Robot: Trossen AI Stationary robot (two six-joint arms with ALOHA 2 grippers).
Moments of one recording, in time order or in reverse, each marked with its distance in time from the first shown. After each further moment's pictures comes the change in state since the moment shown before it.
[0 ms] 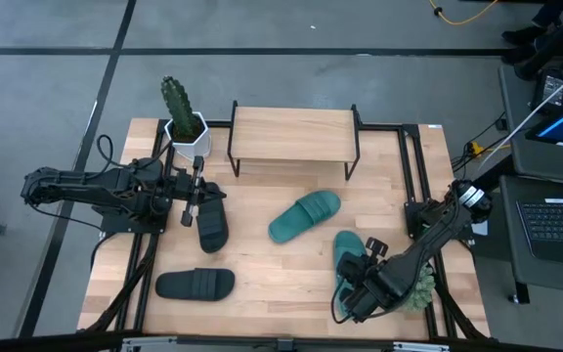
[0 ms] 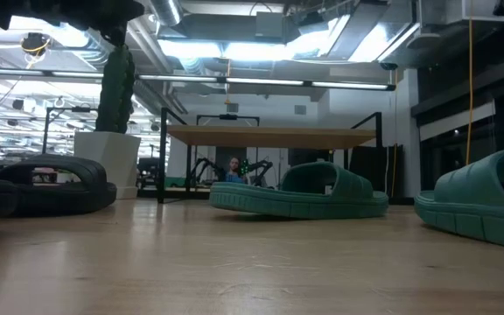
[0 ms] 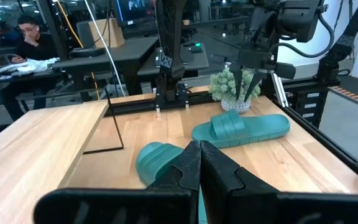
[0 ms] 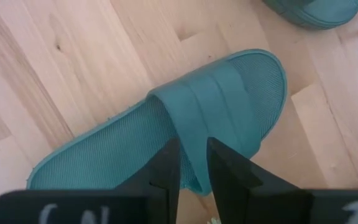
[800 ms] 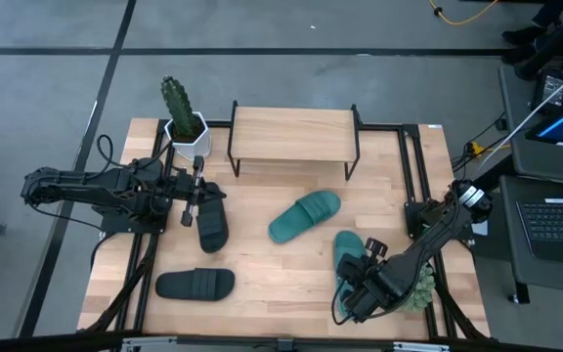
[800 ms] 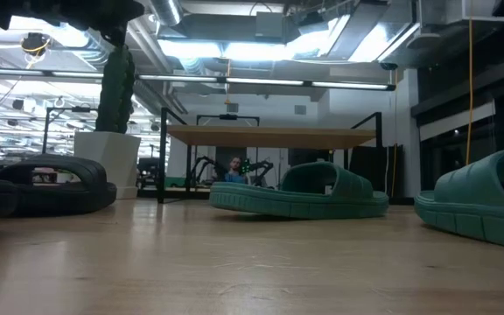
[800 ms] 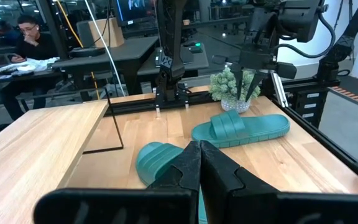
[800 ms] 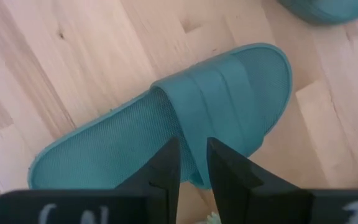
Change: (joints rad) left arm 0.000 0.000 0.000 0.000 0.000 -0.002; right arm 0.000 0.000 0.000 0.007 -0.028 -0.059
